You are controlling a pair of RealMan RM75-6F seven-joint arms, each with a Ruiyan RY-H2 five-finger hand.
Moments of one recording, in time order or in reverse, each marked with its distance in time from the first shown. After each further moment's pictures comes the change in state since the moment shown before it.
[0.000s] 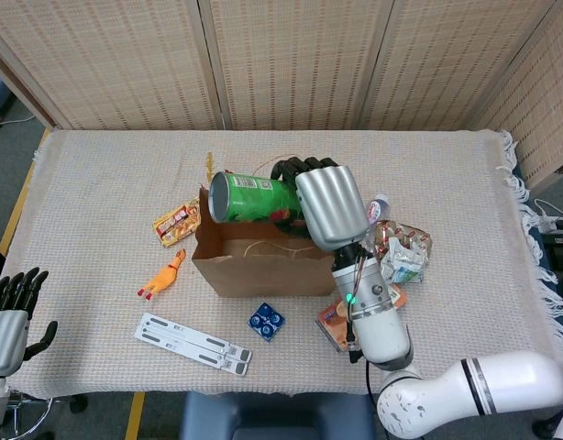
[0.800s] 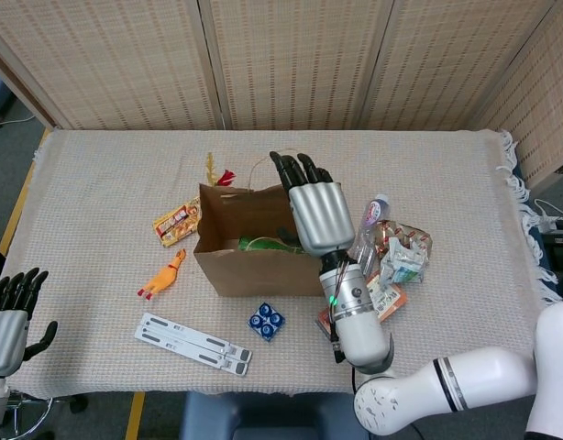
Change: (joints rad) left arm 0.000 0.001 0.002 -0.001 0.000 0.002 -0.002; right arm 0.022 -0.075 -0.024 0.024 0.118 0.059 -0.078
